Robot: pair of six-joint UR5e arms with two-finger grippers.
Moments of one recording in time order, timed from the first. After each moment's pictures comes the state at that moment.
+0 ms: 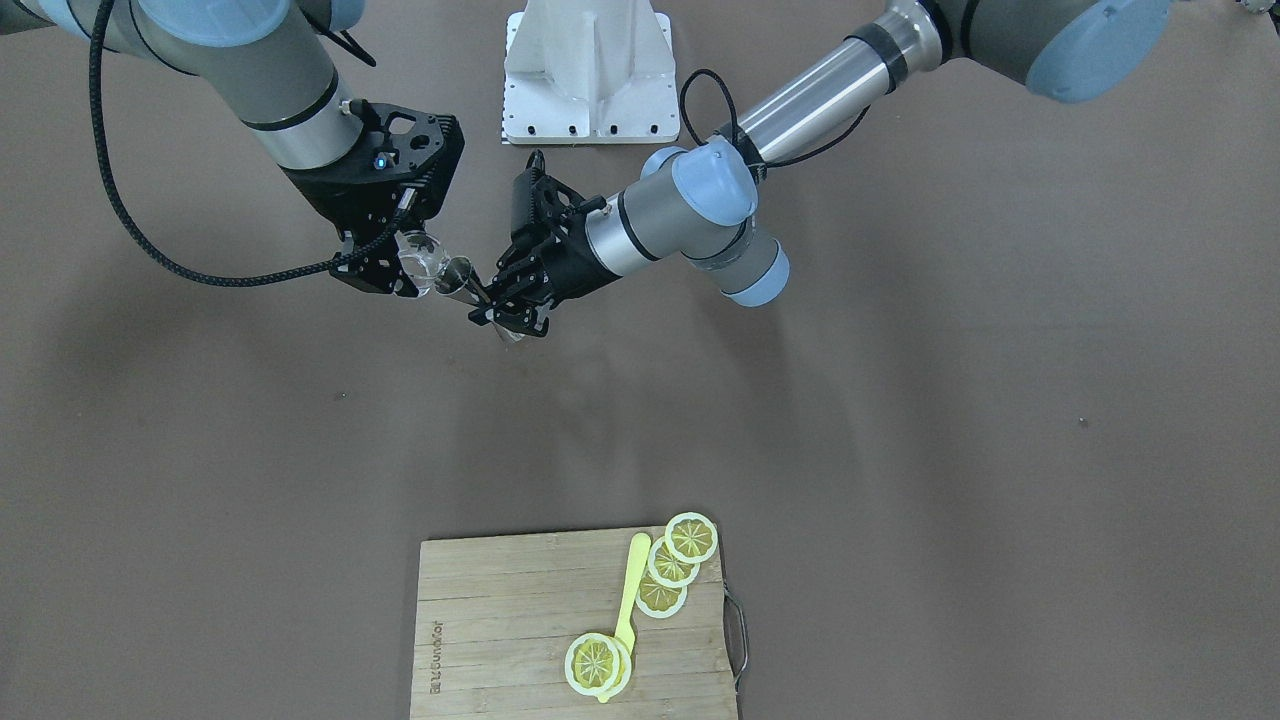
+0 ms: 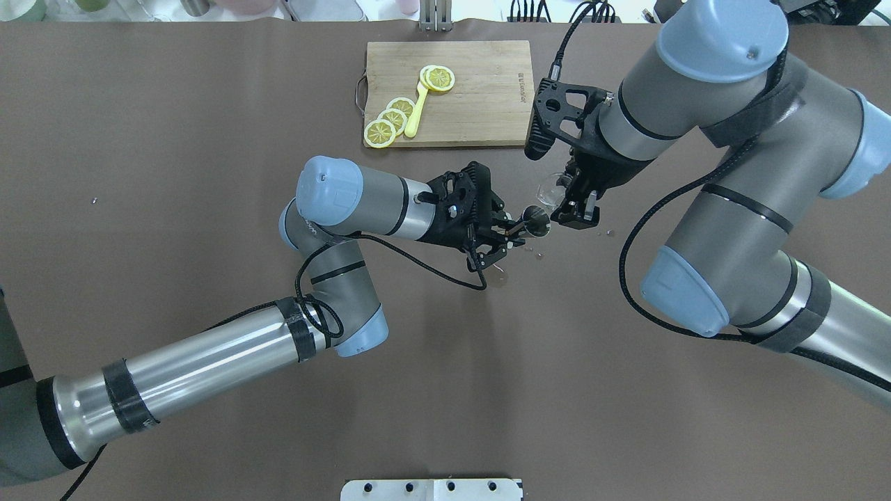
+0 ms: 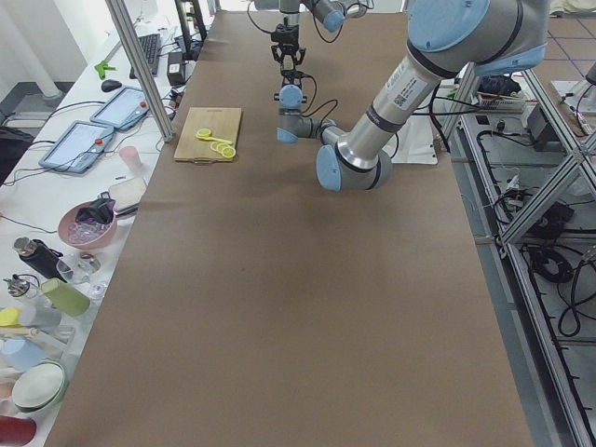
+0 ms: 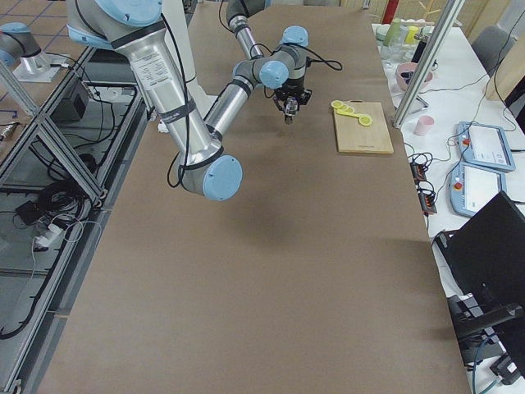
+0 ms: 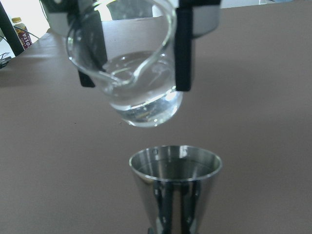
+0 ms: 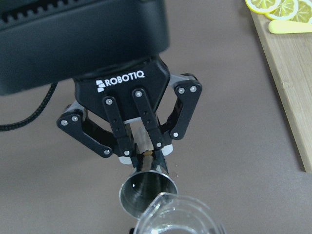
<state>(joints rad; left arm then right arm) -0.53 -2.49 -1.03 -2.94 -2.00 0.01 0.77 -1.02 1.94 -1.70 2.12 -0.29</state>
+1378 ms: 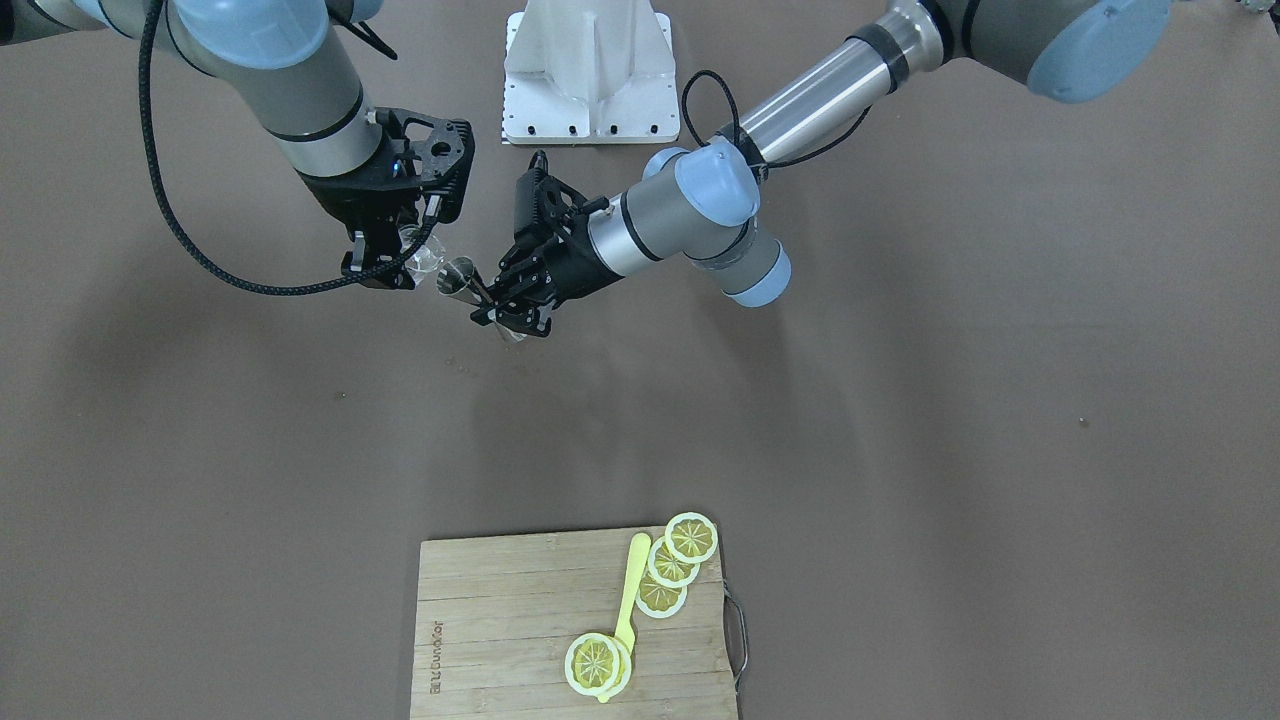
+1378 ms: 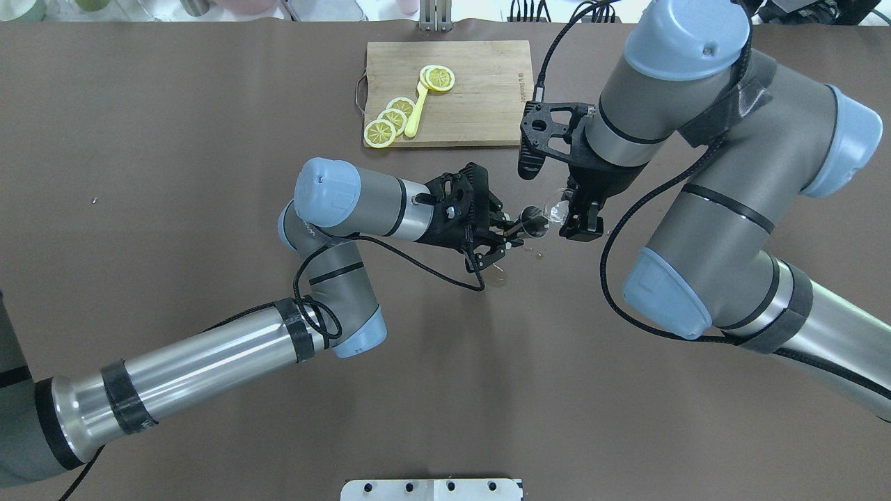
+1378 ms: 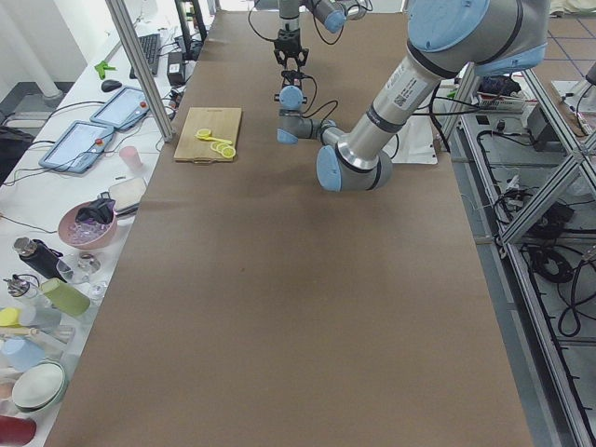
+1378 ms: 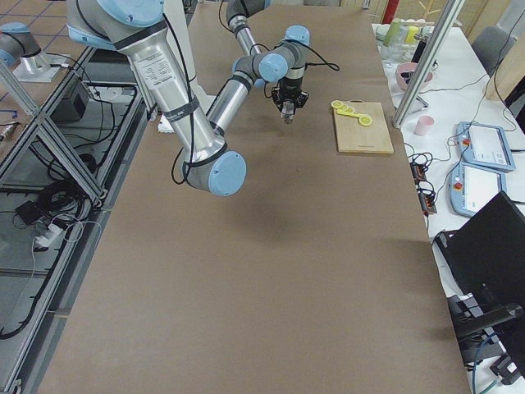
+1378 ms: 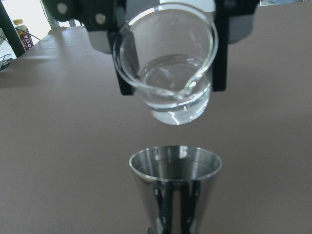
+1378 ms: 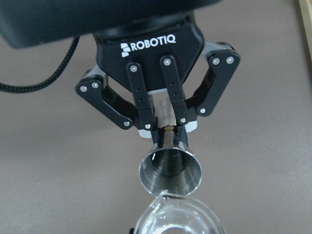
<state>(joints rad) -0.52 -2.49 -1.03 -2.95 -2.00 0.01 0.75 -0.97 1.93 -1.87 2.12 -0.43</state>
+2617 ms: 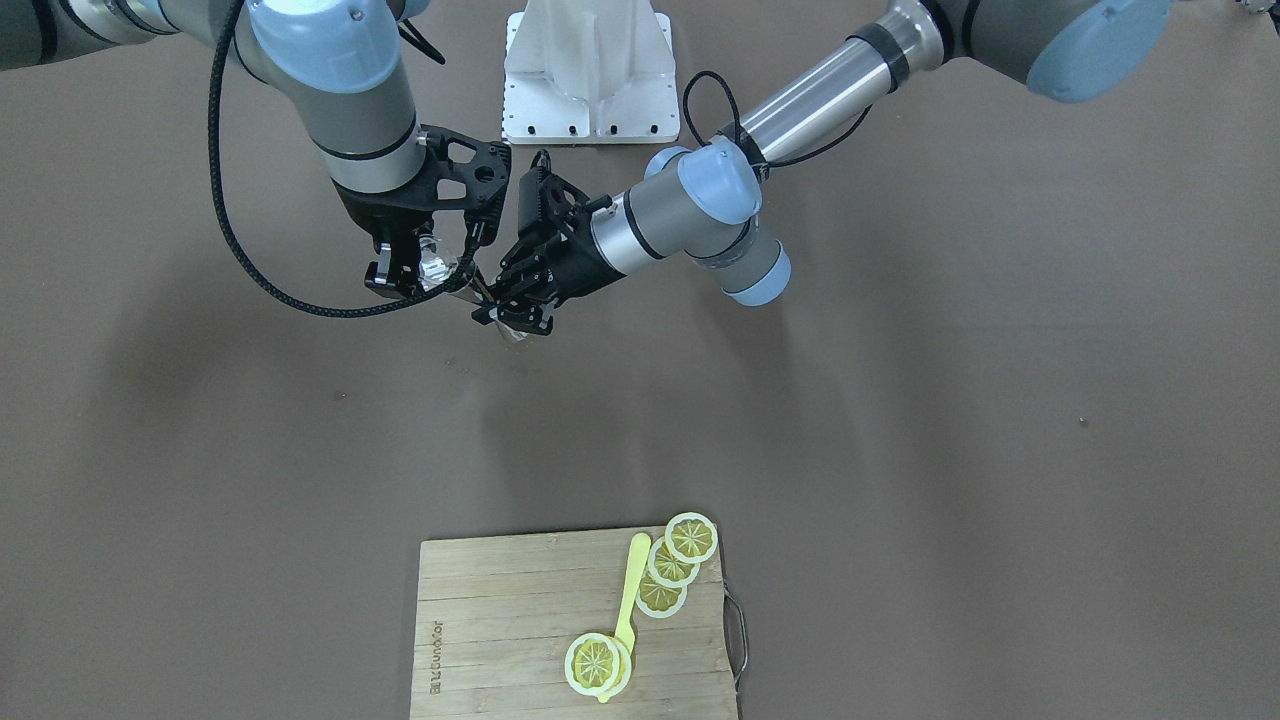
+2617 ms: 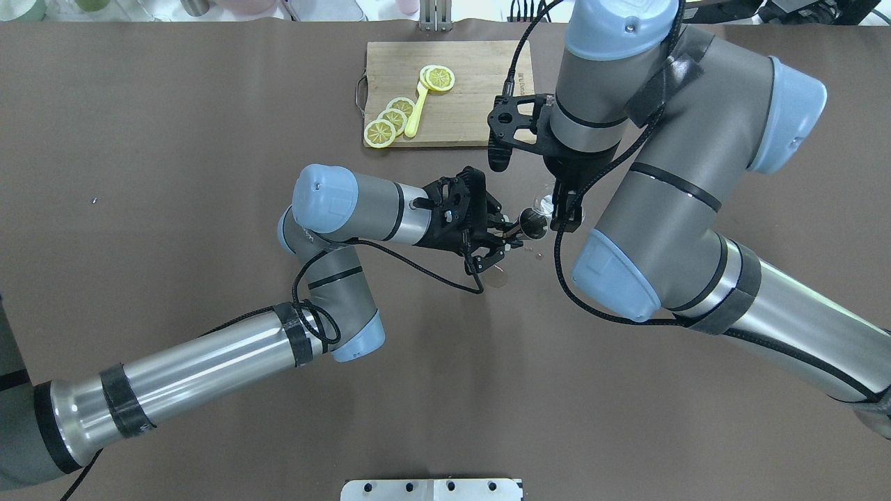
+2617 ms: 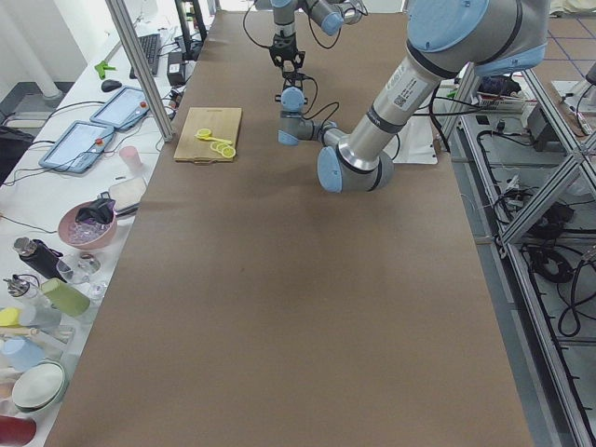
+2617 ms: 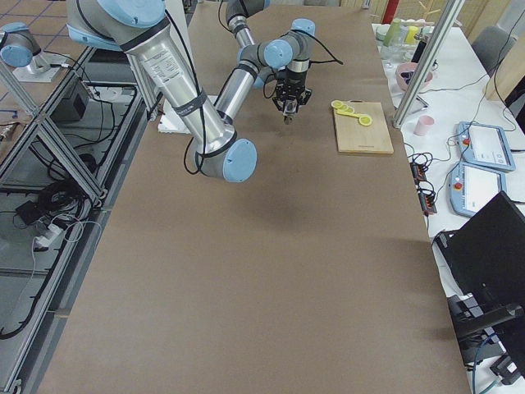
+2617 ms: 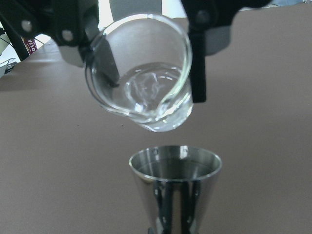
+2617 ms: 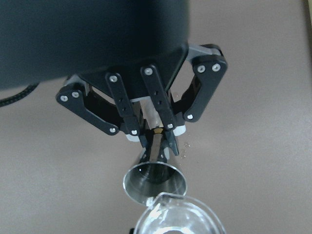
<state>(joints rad) -0.52 -2.48 -1.03 -2.97 -1.98 0.01 0.74 -0.85 1.85 -2.05 2.06 -0.46</state>
